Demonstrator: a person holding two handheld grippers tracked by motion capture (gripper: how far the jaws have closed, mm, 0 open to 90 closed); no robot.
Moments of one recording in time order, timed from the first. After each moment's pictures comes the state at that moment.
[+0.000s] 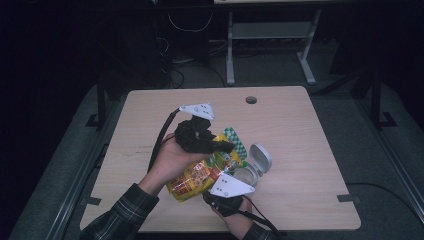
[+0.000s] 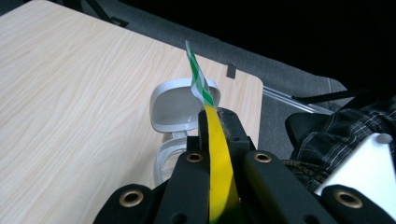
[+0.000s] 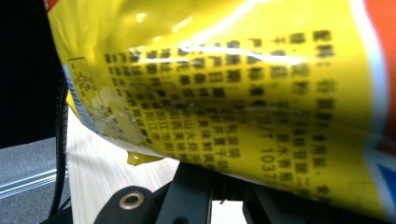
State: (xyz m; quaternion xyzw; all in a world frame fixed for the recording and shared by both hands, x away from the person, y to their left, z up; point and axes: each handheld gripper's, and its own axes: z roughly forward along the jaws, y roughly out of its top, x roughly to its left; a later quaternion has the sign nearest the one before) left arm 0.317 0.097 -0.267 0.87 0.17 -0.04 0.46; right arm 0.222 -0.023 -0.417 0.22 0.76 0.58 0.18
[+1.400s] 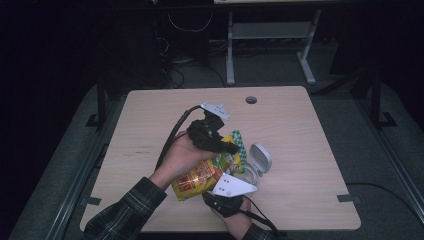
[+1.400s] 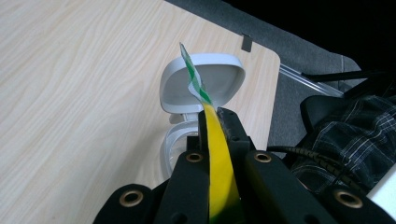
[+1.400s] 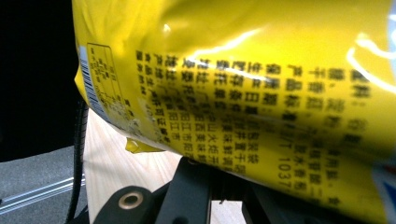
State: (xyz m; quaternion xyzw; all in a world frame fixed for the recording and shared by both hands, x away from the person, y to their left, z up) left arm 0.333 0.073 -0.281 0.90 0.19 -0.06 0.39; right arm 0.224 -0.025 -0.424 0.23 0.75 0.60 0.15
